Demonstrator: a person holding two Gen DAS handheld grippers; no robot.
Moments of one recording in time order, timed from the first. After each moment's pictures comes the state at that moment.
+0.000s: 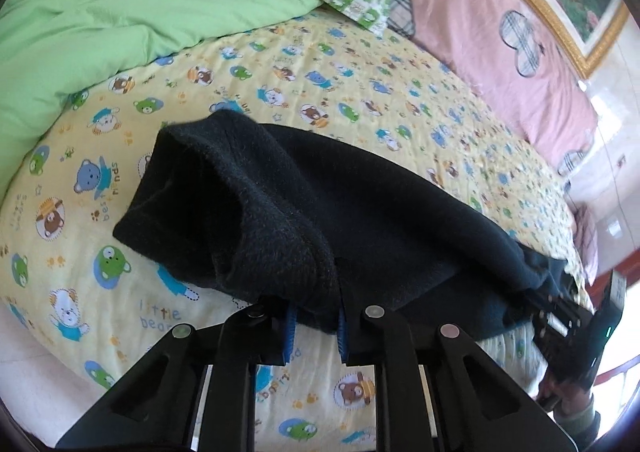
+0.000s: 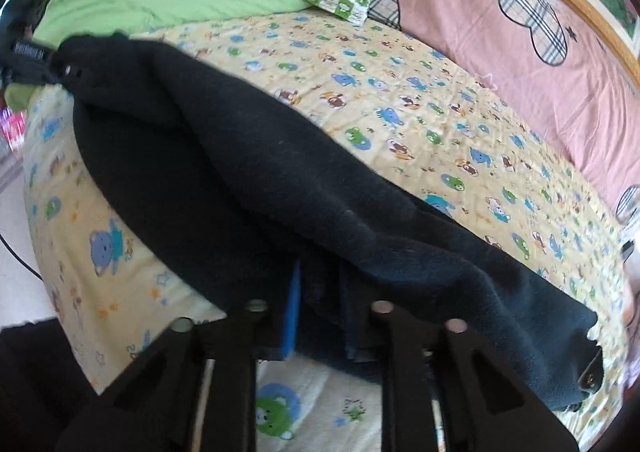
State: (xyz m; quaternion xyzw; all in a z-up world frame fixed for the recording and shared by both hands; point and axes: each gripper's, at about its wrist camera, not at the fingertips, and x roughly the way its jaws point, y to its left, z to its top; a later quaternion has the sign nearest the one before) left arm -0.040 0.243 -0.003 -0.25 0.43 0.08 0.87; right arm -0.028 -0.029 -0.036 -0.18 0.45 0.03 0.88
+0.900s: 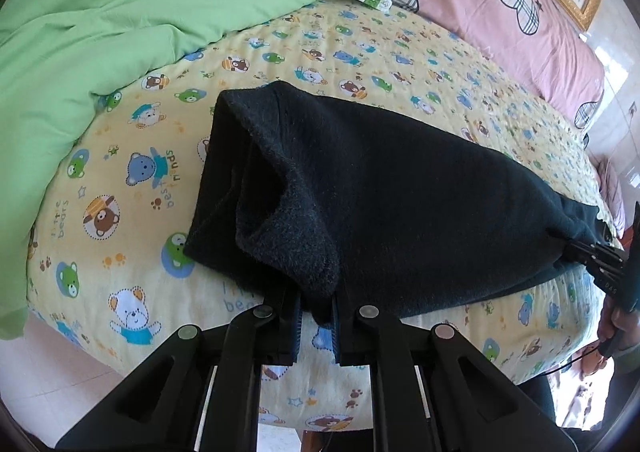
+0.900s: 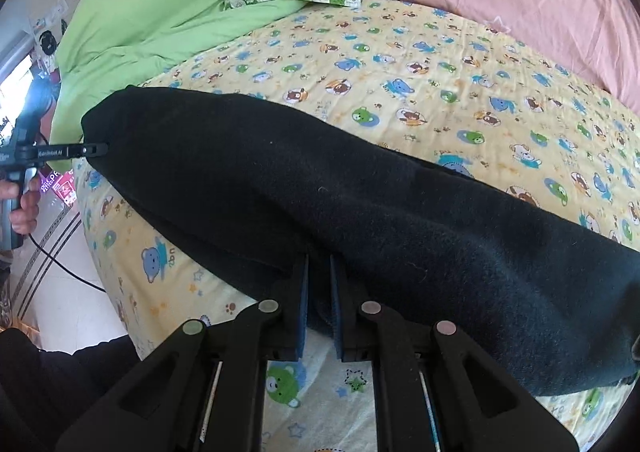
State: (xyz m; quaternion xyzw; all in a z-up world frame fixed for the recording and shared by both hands) left arm -0.074 0.262 -0.022 -0.18 0.45 0.10 0.87; right arm -0.036 -0.066 -0.024 -0.04 0.48 0.09 0.87
